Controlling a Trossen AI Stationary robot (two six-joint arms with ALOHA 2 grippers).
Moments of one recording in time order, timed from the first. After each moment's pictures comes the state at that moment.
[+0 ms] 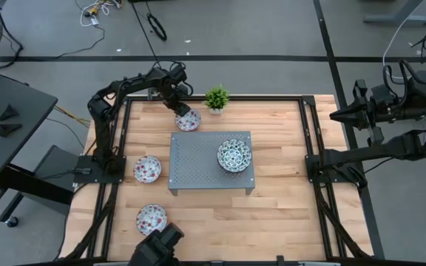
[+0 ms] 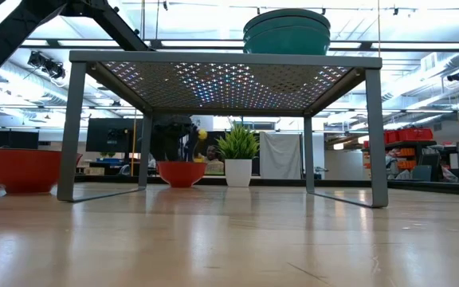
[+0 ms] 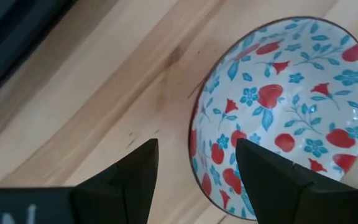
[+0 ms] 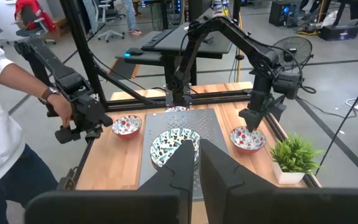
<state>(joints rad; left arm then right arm) 0.84 1.99 1.48 -0.93 0.22 0.06 -0.10 0.80 1.77 -1.26 -0.10 0.04</state>
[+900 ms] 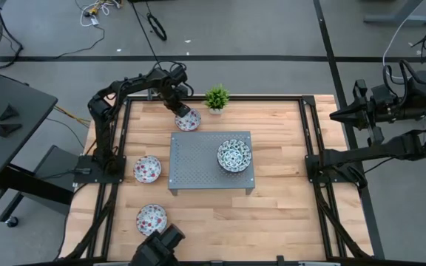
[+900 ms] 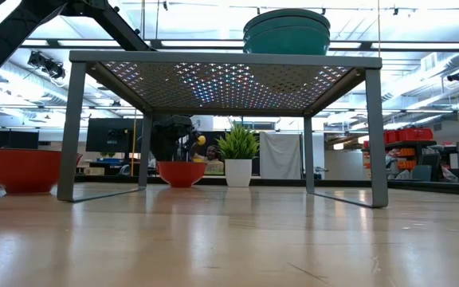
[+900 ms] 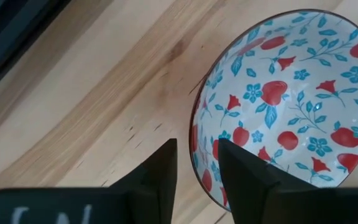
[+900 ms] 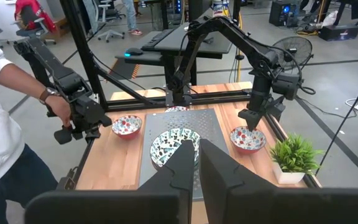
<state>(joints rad) 0.83 1.99 1.48 -0.94 0.20 0.04 -0.10 0.80 1.77 -1.26 -0.10 0.04</state>
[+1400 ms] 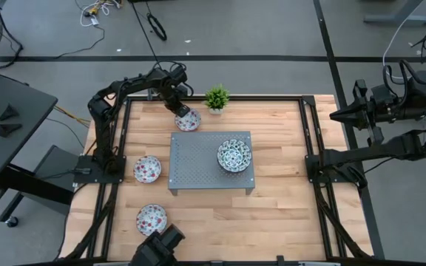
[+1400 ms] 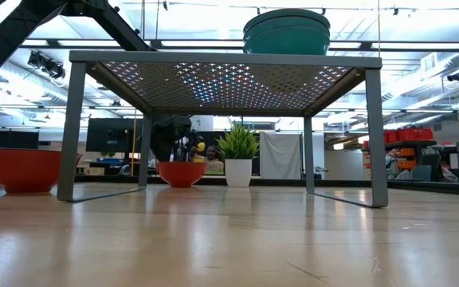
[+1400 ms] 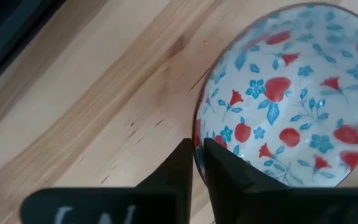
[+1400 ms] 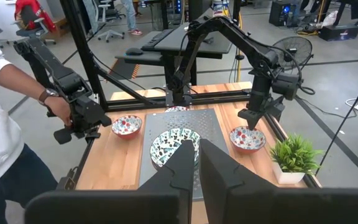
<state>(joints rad) 0.83 1.99 1.48 -0.95 0.20 0.05 -0.10 0.80 1.77 -1.26 -0.10 0.04</state>
